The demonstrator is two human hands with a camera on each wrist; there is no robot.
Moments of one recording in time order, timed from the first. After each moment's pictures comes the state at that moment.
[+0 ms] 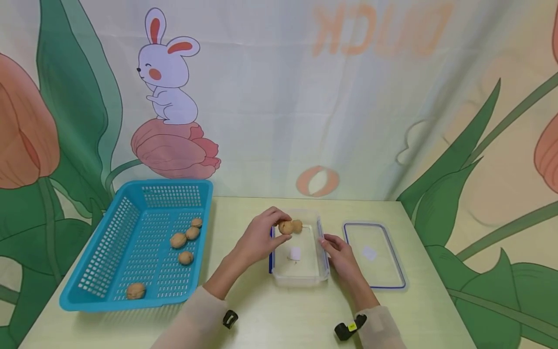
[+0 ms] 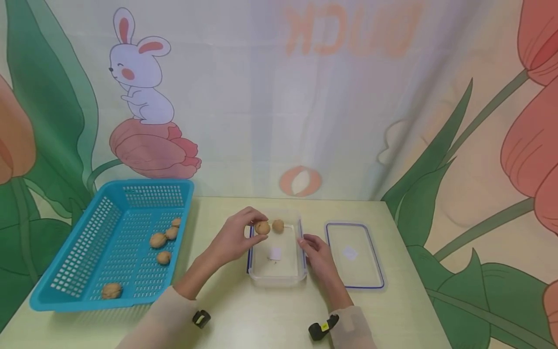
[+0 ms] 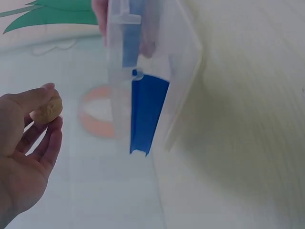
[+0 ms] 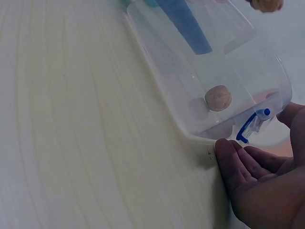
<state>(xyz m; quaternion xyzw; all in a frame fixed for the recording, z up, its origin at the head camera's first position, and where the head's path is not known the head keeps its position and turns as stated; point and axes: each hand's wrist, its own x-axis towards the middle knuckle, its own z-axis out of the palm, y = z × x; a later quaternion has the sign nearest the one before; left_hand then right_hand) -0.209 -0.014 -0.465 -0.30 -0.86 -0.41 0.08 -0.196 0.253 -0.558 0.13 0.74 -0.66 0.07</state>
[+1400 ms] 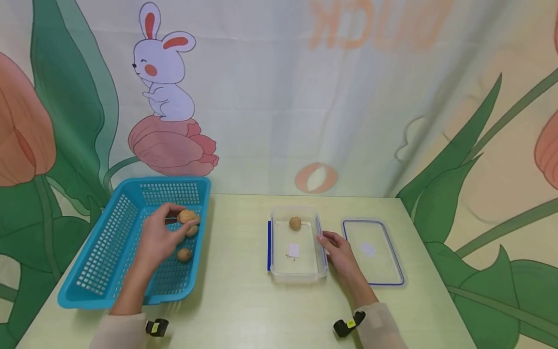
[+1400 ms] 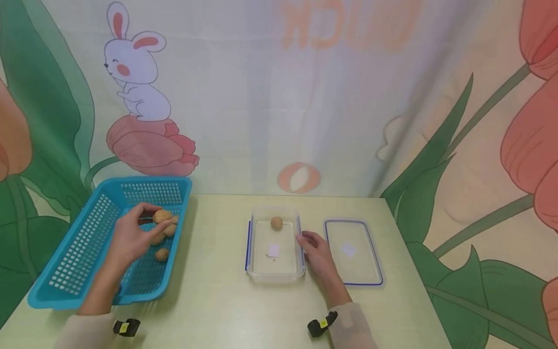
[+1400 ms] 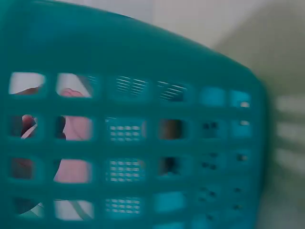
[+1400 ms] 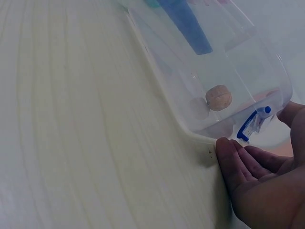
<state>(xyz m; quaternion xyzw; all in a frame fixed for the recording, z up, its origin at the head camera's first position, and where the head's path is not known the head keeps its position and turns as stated) -0.184 -0.205 -0.463 -0.07 -0.89 -0.42 0.17 -0.196 0.252 -0.559 0.13 0.73 -0.67 0.08</state>
